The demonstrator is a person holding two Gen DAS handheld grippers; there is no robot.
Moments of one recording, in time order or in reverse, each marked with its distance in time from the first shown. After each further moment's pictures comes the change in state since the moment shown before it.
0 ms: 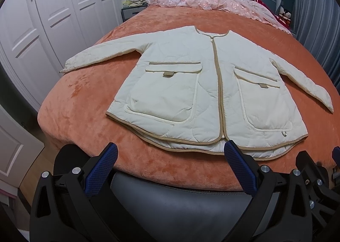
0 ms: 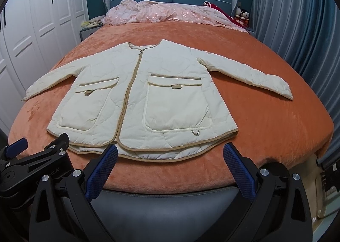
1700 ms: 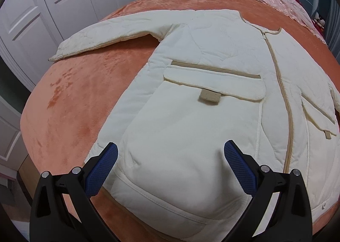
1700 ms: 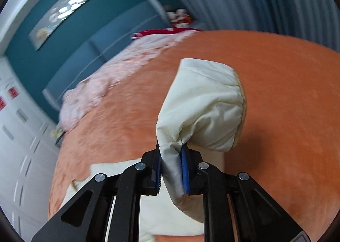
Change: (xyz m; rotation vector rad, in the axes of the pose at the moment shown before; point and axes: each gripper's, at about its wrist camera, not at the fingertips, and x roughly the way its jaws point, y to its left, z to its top) left arm 0.172 0.041 0.087 -0.142 0.131 0.104; right arm 0.246 -0.282 0.269 0.591 -0.231 0.145
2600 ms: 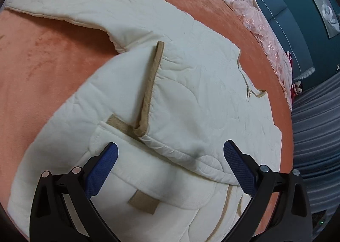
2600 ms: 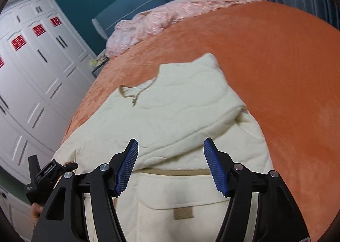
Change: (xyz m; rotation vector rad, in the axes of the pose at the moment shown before) left arm 0.092 0.000 0.109 -0.429 0.136 -0.453; right arm -0.001 0.104 -0.190 -0.178 0.315 0.177
